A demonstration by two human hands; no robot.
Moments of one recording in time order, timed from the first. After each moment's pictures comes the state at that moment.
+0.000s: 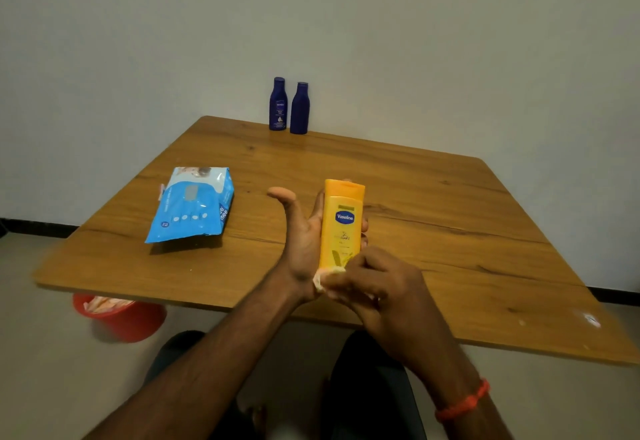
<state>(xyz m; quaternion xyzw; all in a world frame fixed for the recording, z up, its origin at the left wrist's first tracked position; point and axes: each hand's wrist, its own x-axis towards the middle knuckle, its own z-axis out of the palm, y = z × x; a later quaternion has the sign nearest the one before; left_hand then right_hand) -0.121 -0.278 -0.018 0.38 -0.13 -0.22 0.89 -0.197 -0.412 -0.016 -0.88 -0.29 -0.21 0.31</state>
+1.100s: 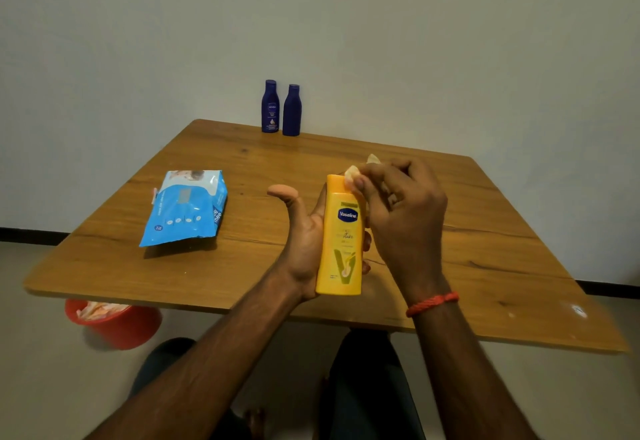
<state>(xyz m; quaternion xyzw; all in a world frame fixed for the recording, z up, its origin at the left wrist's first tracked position) -0.135 -0.281 0.000 0.42 -0.16 -0.25 0.86 -0.147 -0.405 0.034 -0.84 -0.08 -0.43 0.31</state>
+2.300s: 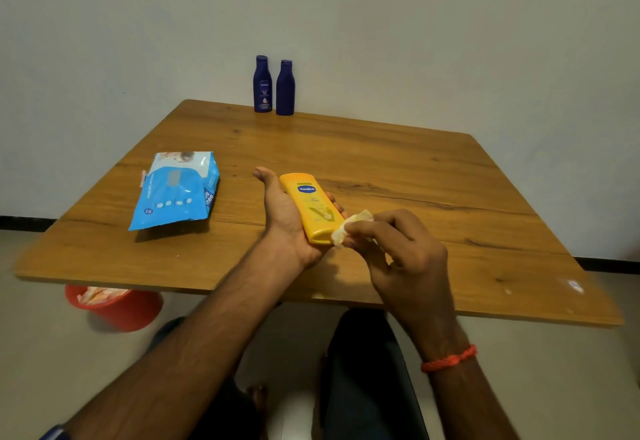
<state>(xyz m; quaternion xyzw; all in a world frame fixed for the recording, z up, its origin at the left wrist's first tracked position) -0.111 -0.288 -0.004 0.30 0.18 -0.20 0.92 -0.199 -0.427 -0.017 -0.86 -0.19 -0.38 0.28</state>
